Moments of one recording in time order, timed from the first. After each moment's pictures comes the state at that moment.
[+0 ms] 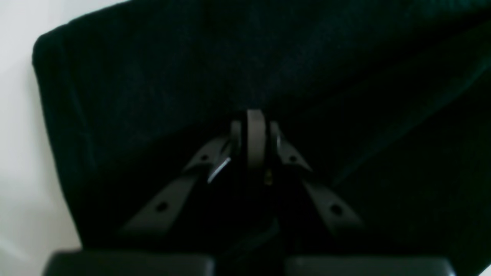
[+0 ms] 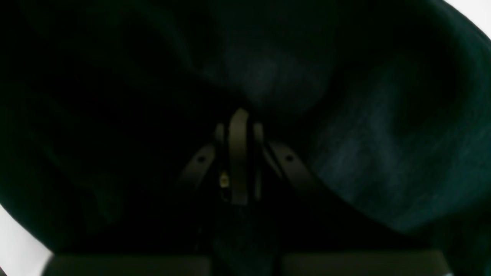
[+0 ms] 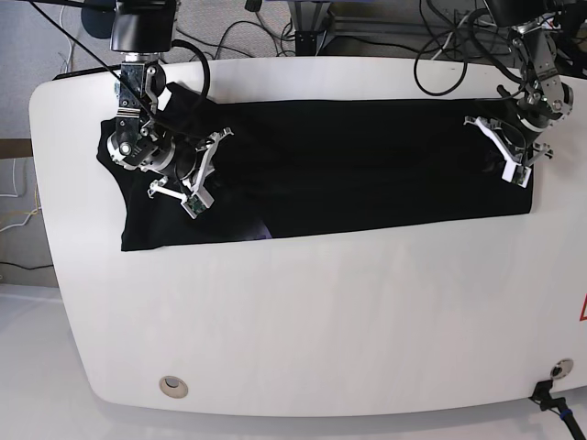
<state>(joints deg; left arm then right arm) 10.8 -15.7 -29.2 81.0 -4.1 -42.9 25.9 -2.7 9.1 7.7 83.2 7.8 41.6 -44.9</state>
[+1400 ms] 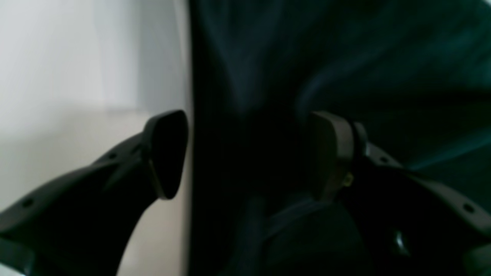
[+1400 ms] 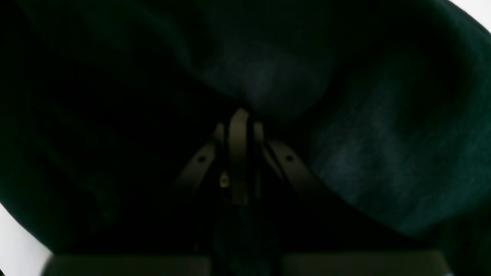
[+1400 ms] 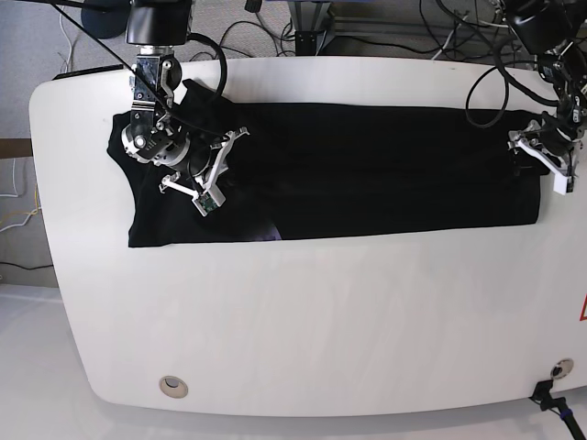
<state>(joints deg) 3.5 -20.7 -38.9 70.9 -23.4 -41.8 44.5 -4.1 4.8 7.8 84.7 6.2 40.1 -43.8</state>
